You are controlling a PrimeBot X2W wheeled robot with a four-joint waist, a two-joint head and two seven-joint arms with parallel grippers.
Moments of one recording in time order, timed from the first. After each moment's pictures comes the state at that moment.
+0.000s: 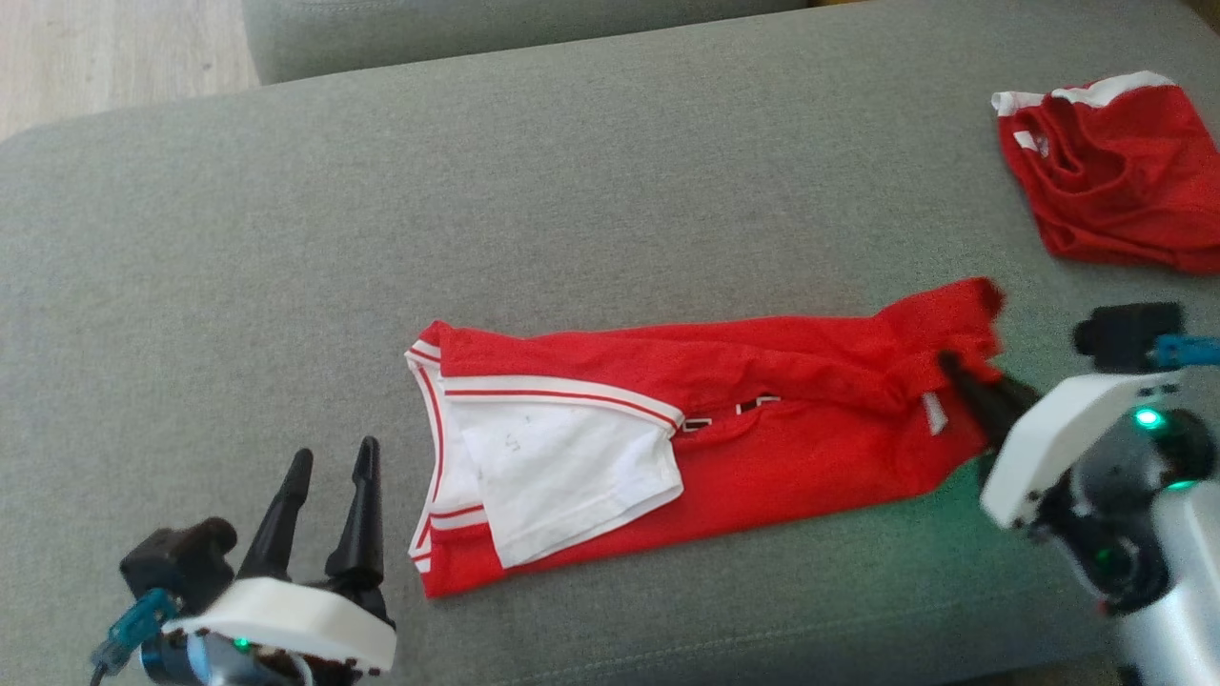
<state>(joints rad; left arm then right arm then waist) 0.12 0.21 -0.26 -0.04 -0.56 0.10 -0.13 -0.19 -0.31 0.13 0.14 0.55 0.13 0.53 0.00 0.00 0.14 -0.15</state>
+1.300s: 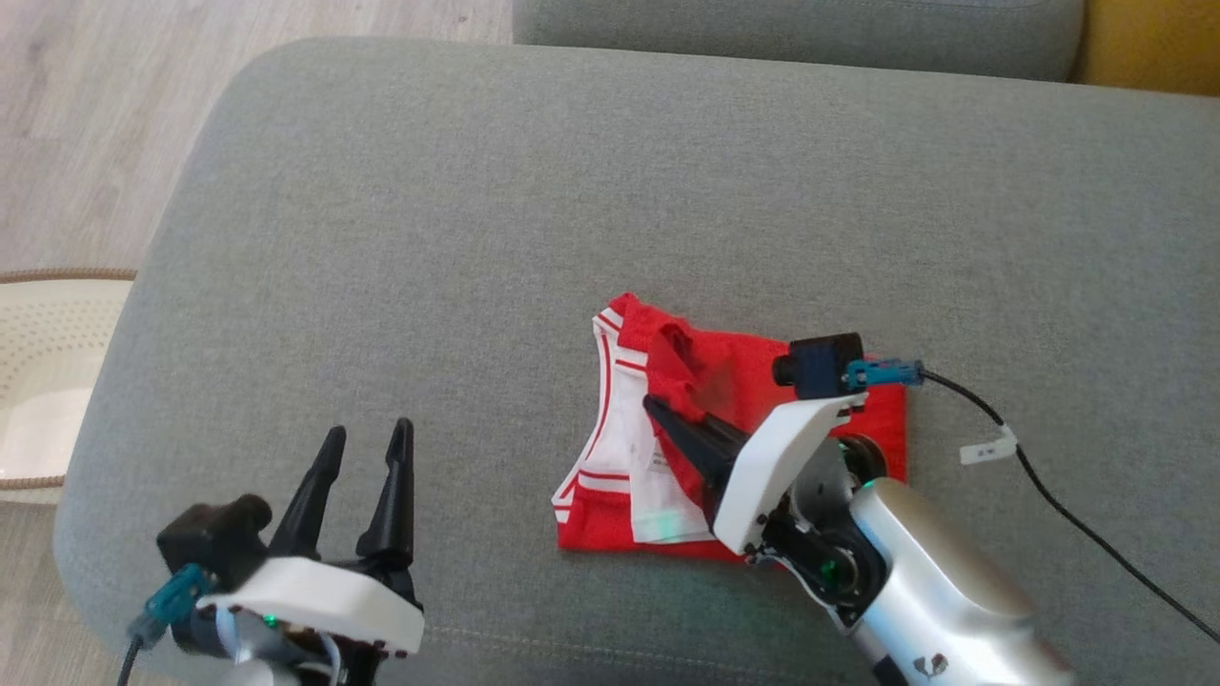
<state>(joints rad) 0.06 0.20 -0.31 -0.01 -0.55 0.09 -0.14 -0.40 -0.07 0.61 0.47 0.83 0.13 0.30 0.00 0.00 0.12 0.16</state>
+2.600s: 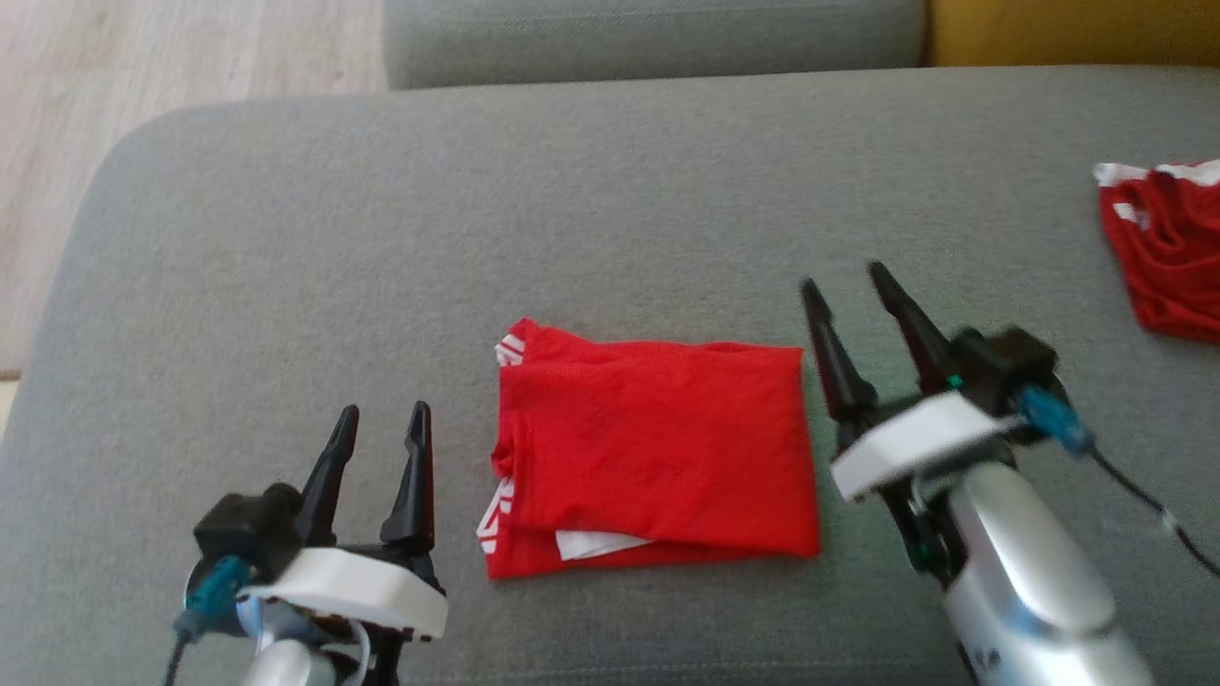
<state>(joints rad) 0.01 0.19 -0.36 0.04 -0.48 0.12 -0.22 -0.40 -0.10 0.35 0.53 0.33 0.13 -0.23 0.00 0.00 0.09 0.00</state>
